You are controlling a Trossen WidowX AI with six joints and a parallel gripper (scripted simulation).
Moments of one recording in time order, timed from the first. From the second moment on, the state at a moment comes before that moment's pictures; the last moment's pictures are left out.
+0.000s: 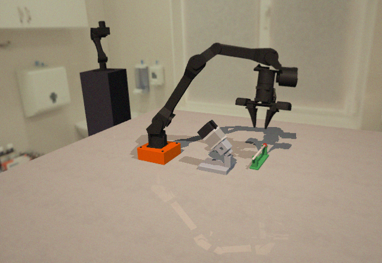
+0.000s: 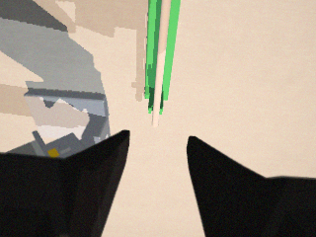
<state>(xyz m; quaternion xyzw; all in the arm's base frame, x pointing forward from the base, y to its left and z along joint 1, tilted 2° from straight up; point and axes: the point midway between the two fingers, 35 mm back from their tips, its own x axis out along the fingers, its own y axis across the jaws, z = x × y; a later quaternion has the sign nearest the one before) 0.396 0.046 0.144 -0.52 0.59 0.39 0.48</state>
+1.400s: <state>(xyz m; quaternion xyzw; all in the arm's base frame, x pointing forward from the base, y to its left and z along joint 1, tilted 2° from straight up) 0.403 0.057 0.046 -0.52 0.58 0.40 0.48</state>
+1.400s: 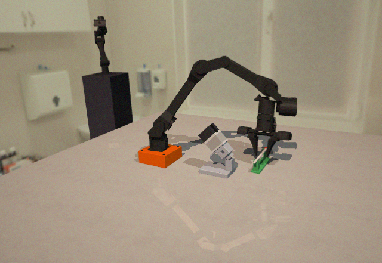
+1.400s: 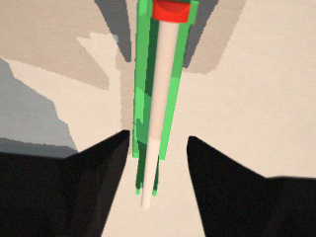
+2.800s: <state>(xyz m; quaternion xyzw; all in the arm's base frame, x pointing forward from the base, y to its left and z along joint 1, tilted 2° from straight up) 0.400 0.058 0.026 -0.52 0.58 0.40 0.48</state>
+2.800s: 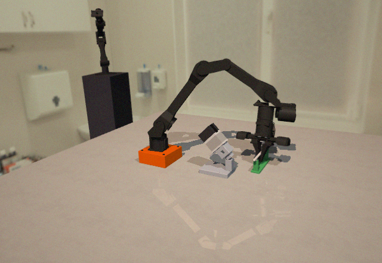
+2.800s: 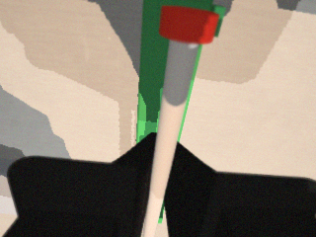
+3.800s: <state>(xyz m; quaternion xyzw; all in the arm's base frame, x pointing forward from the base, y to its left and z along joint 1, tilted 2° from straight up) 0.397 0.056 0.080 -0.52 0.58 0.40 0.48</state>
